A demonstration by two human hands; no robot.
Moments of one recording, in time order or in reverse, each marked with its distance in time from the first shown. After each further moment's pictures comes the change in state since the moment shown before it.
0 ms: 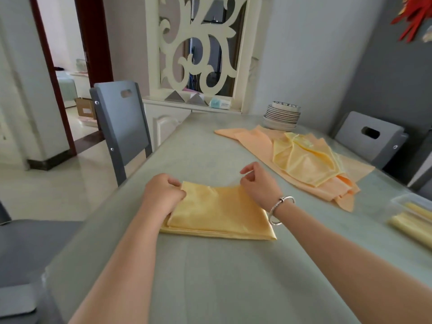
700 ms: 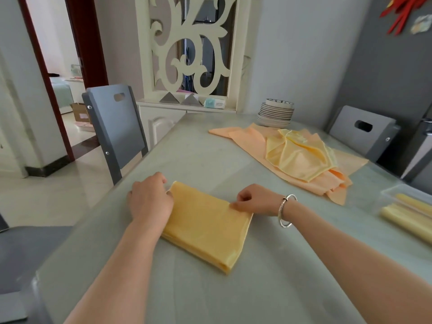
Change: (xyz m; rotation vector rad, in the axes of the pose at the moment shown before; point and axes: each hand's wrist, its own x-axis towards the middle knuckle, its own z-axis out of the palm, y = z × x) left_hand -0.008 -0.009 0.010 0.440 0.282 0.237; right_hand -0.005 0.023 -0.017 -0.298 -0.501 0.005
